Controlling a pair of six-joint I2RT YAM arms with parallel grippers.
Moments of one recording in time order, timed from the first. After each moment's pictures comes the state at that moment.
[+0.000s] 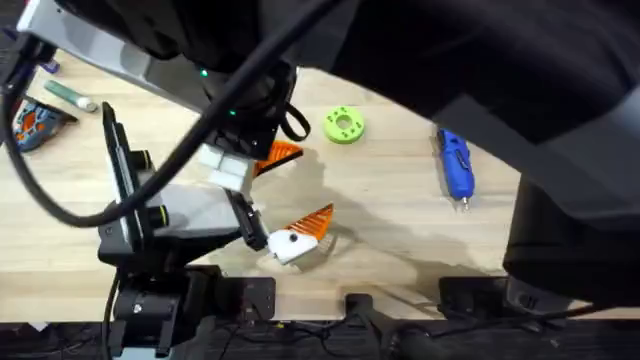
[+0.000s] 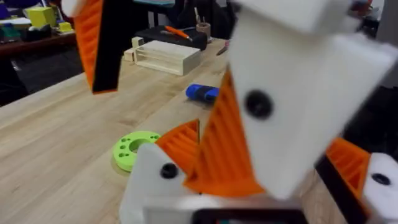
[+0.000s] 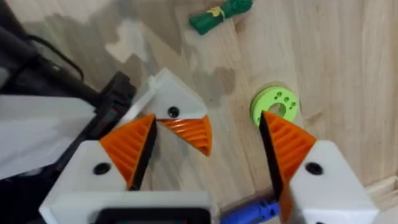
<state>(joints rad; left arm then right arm) -0.01 0.01 0.01 -0.12 1.08 0.07 1.12 2.10 2.36 -1.56 0.19 -0.14</state>
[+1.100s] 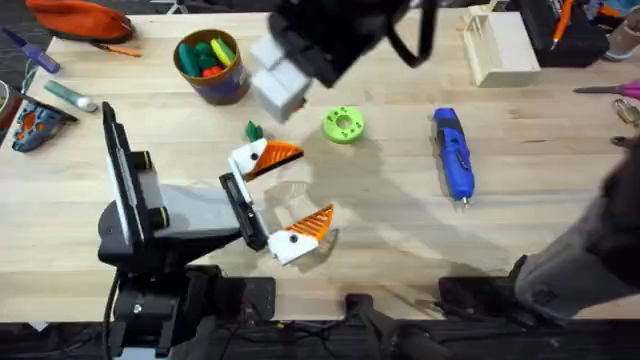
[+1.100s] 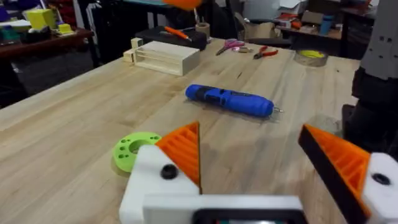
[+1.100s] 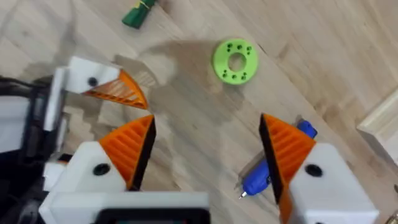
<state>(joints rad) -0.01 0.01 0.01 -0.12 1.08 0.08 0.94 1.92 2.38 -1.68 0.22 0.14</state>
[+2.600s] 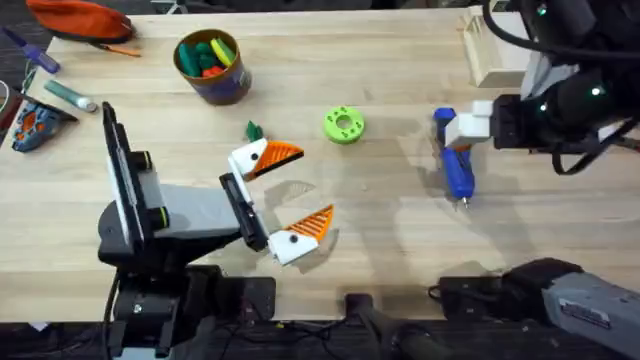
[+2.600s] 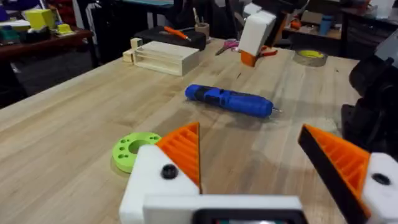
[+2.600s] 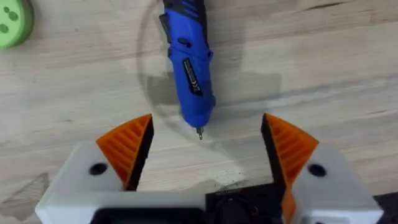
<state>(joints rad) -0.01 0.01 0.01 -0.12 1.08 0.08 0.29 1.20 1.13 -1.29 0.21 0.42</state>
